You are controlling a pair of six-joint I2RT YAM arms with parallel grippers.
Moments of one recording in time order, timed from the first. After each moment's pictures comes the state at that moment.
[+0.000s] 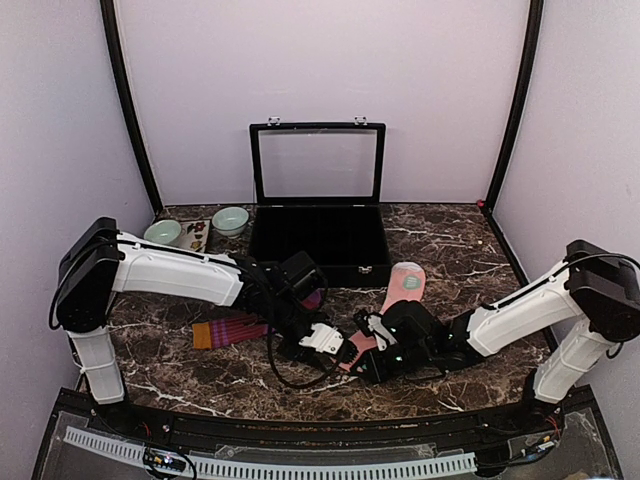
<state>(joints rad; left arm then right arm) -1.01 1.86 1.24 -0.50 0.47 1.06 1.09 1.59 0.57 0.18 -0.15 0.65</state>
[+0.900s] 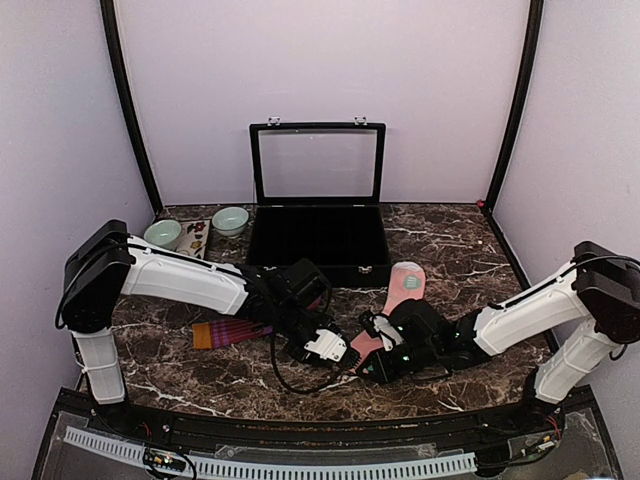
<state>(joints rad) -1.04 1.90 1.19 -0.34 0.36 1.13 1.06 1.55 0.53 0.17 -0.18 0.63</state>
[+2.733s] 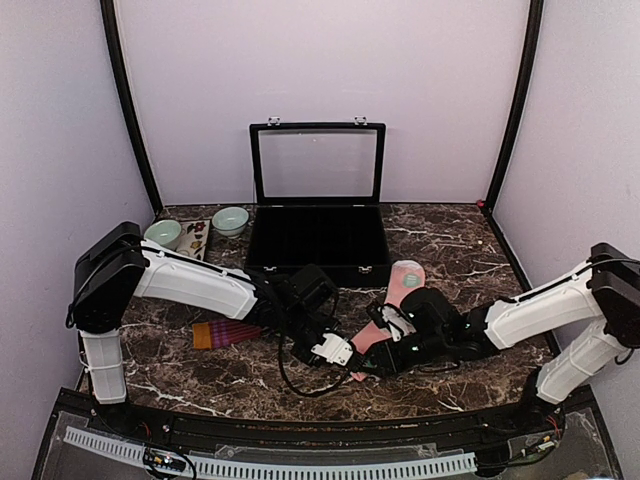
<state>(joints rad) -1.05 1.95 1.21 -0.27 0.34 1.15 1.01 1.50 0.53 0.15 -0.26 0.59</state>
